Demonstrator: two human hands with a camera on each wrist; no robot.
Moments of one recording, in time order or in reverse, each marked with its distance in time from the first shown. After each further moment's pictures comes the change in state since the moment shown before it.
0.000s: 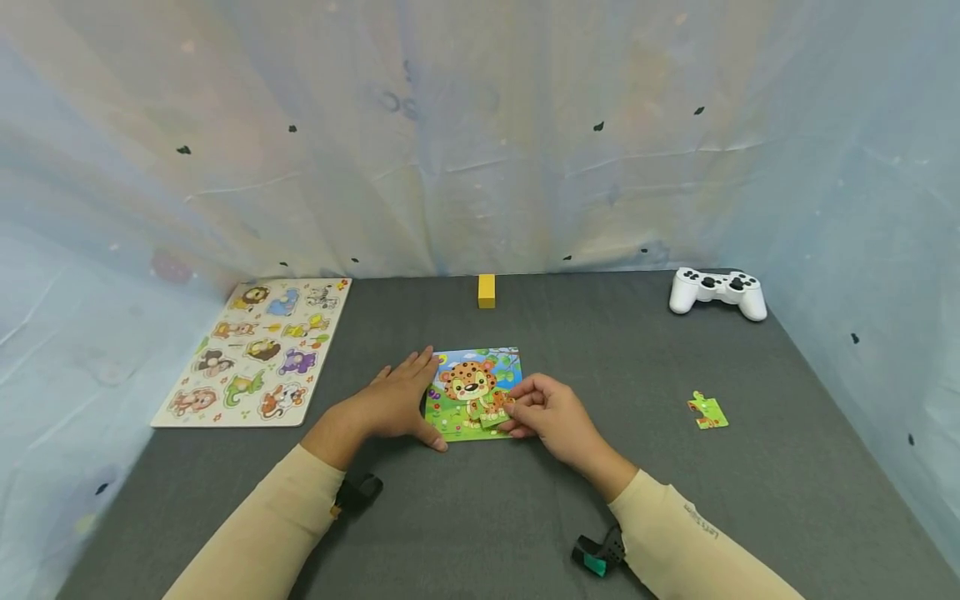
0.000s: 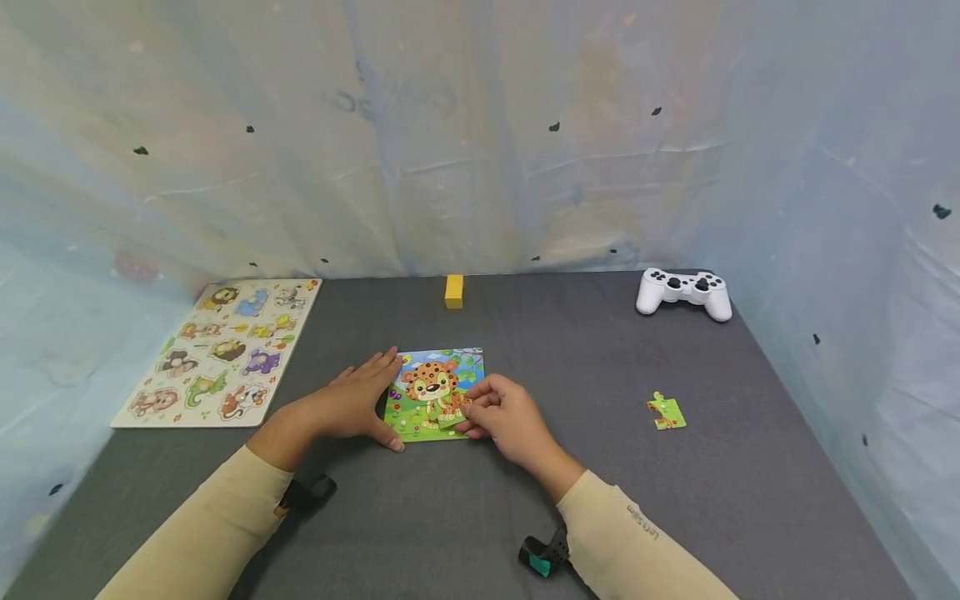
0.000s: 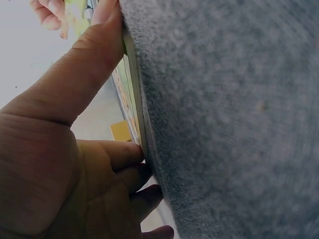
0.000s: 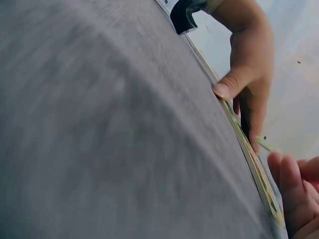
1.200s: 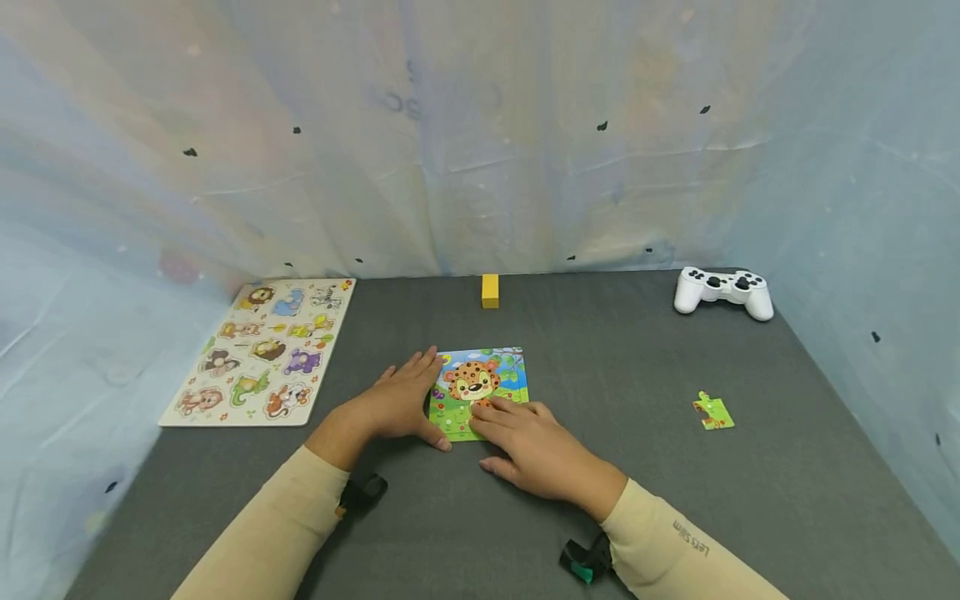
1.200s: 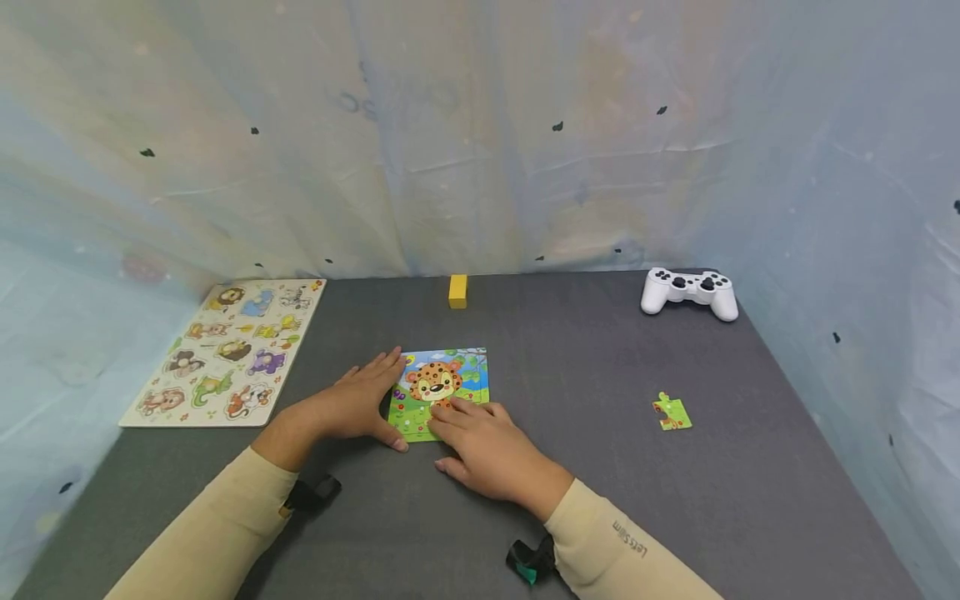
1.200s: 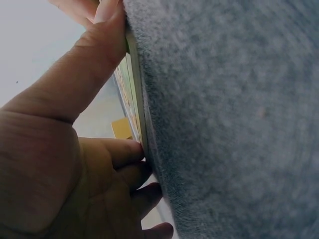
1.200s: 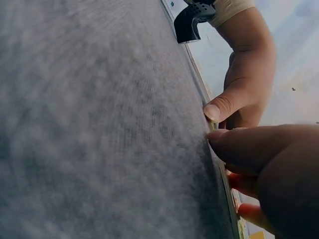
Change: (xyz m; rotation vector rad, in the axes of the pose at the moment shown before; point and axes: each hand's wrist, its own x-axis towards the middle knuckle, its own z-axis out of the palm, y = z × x) left_hand 0.001 0.000 0.003 0.007 0.021 -0.016; right_hand -0.013 -0.008 0.024 -1.178 -0.338 -0.427
